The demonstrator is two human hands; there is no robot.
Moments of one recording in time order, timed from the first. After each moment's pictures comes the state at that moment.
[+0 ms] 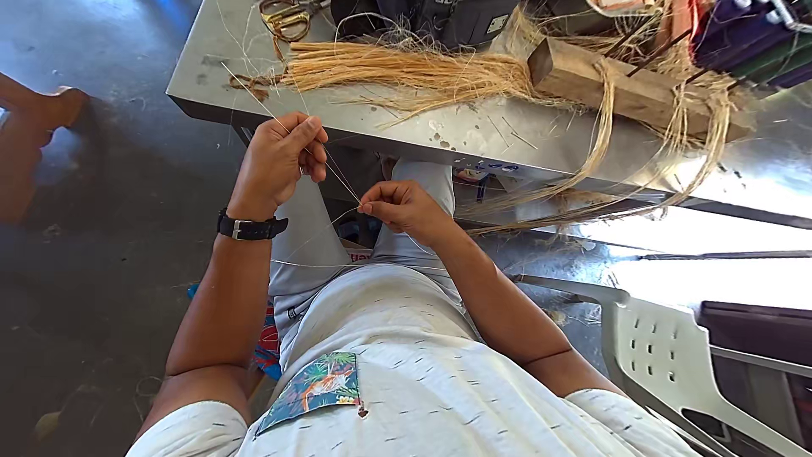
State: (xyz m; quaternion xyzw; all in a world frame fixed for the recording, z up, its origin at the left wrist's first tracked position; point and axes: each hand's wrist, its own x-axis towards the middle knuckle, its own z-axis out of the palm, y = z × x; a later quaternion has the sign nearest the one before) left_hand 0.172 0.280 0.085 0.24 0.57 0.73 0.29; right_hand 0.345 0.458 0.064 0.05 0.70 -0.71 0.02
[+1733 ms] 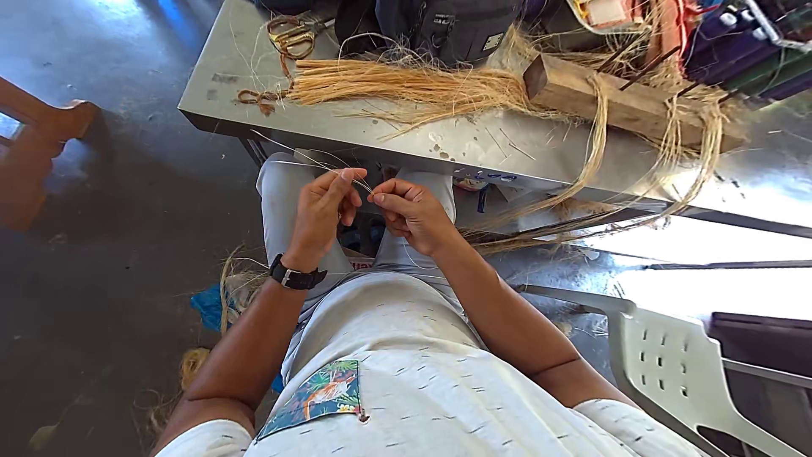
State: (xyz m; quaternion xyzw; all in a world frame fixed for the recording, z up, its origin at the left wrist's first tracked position) left_hand 0.254 0.284 0.045 0.24 0.53 0.77 0.26; right_hand 0.351 0.452 0.066 0.13 0.60 -0.79 -0.03
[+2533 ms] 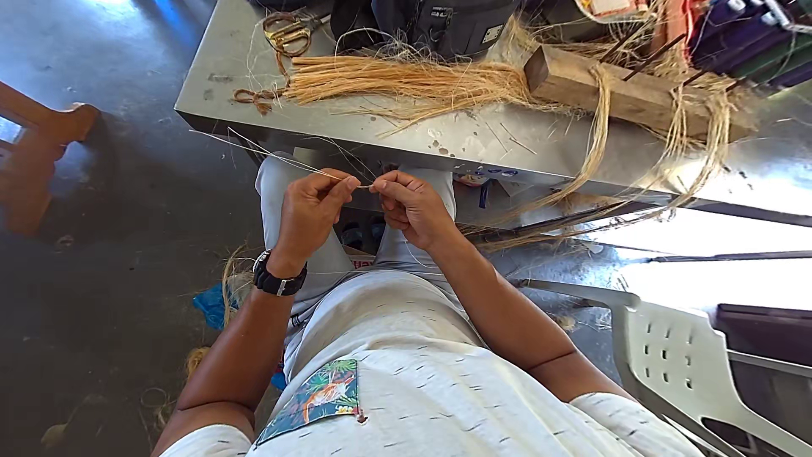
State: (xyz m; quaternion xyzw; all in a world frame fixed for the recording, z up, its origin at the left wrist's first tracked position) left_hand 0.248 0.260 0.049 0.37 0.64 0.66 0.13; right_hand 0.340 0.451 0.068 0.16 0.56 -0.81 -0.06
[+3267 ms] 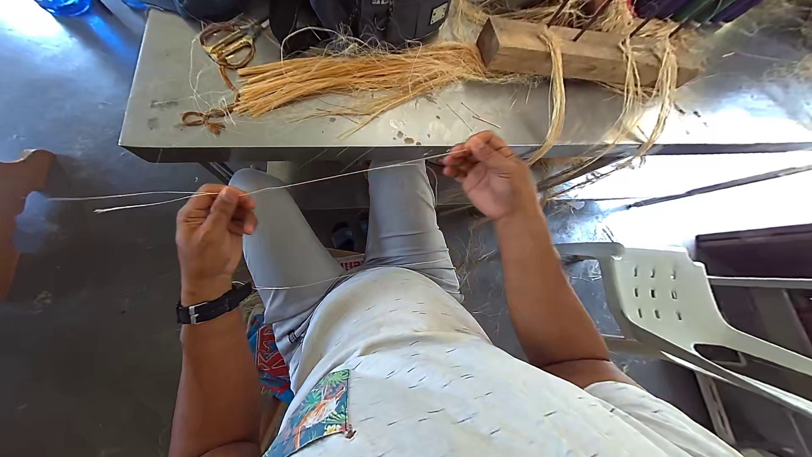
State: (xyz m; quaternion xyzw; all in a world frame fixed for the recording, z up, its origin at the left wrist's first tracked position) left_hand 0.177 0.214 0.031 0.31 0.56 0.74 0.18; right_hand 0.414 0.569 0.080 0.15 0.58 -0.75 -0.26
